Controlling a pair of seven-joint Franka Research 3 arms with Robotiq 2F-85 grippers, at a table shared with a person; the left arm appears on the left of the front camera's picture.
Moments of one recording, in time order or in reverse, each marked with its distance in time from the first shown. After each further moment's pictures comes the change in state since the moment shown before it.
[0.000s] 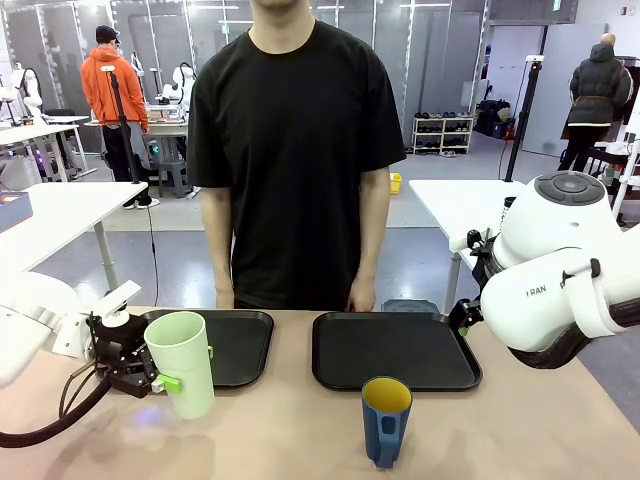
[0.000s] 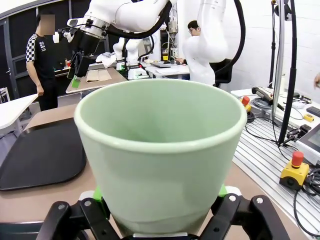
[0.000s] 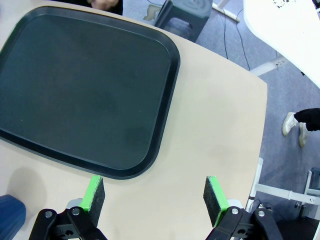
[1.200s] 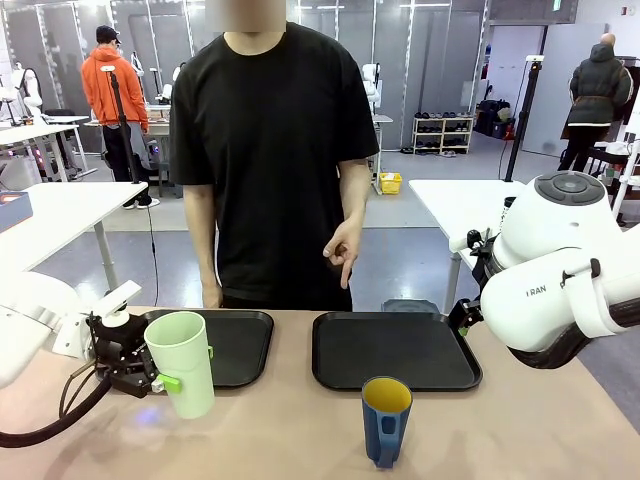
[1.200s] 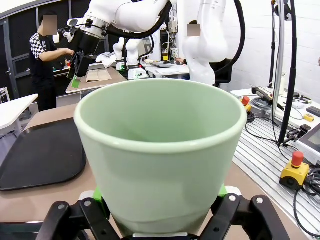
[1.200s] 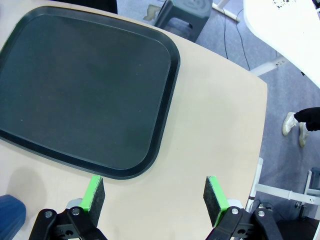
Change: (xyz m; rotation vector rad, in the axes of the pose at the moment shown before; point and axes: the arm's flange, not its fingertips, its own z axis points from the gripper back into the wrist) left arm 0.000 0.000 0.000 0.000 0.000 0.000; right arm 0.000 0.000 0.000 0.000 0.000 0.000
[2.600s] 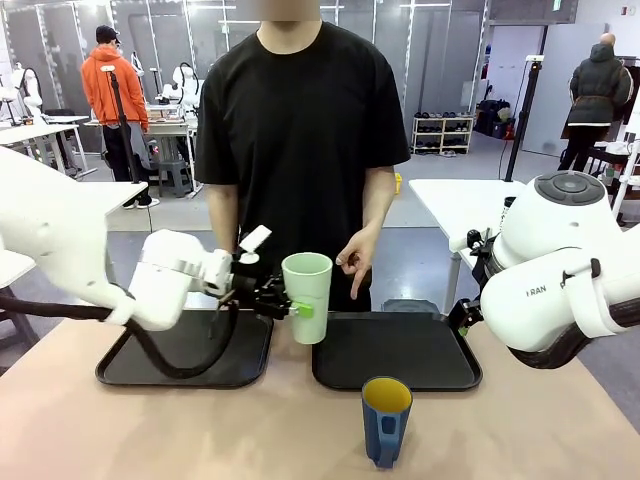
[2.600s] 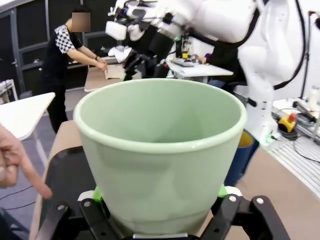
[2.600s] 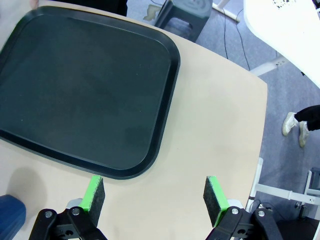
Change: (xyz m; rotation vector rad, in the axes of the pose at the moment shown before) left arm 0.040 0.207 -0.135 0.041 0.036 0.024; right arm 0.000 0.000 0.000 0.000 0.000 0.000
